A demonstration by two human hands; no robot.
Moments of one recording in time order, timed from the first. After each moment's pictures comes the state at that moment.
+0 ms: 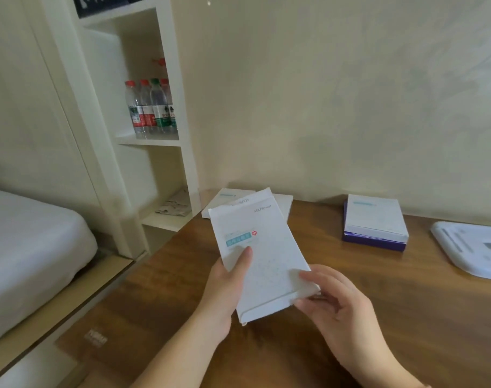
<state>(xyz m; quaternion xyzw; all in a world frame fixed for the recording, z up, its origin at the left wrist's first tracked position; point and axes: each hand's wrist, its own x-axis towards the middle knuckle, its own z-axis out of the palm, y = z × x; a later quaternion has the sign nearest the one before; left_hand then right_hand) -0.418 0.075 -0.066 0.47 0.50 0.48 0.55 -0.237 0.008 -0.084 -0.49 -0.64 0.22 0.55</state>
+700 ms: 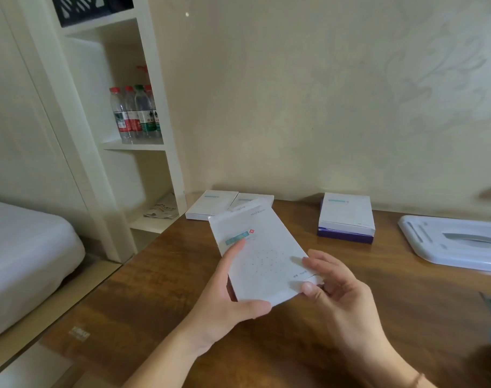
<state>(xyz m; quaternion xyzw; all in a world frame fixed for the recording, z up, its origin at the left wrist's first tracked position) -0.407 0.032 -0.068 0.69 0.39 0.40 0.46 -0.199 -0.014 -0.078 -0.43 -0.52 0.34 0.65</state>
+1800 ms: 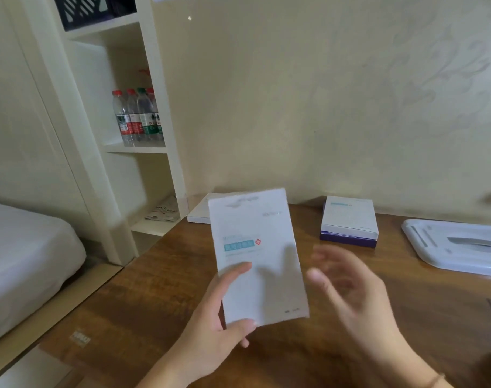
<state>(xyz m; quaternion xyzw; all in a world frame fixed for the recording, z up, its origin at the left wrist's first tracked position) -0.426 0.016 -0.082 0.73 0.37 0.41 0.39 -0.191 -0.014 -0.052 -0.48 -0.63 0.14 0.60</state>
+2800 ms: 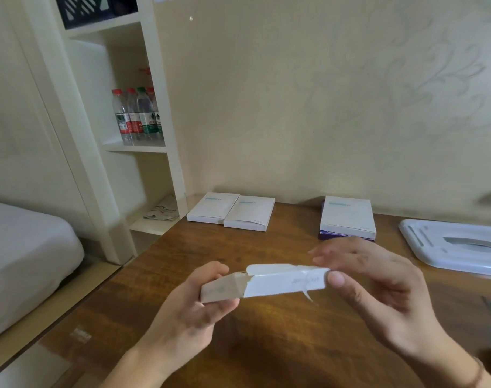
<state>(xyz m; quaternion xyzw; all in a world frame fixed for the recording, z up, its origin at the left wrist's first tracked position) -0.463 0.029 -0.068 0.90 0.23 0.35 -0.15 -0.186 -0.044 0.002 -0.30 -0.75 0.09 0.59</state>
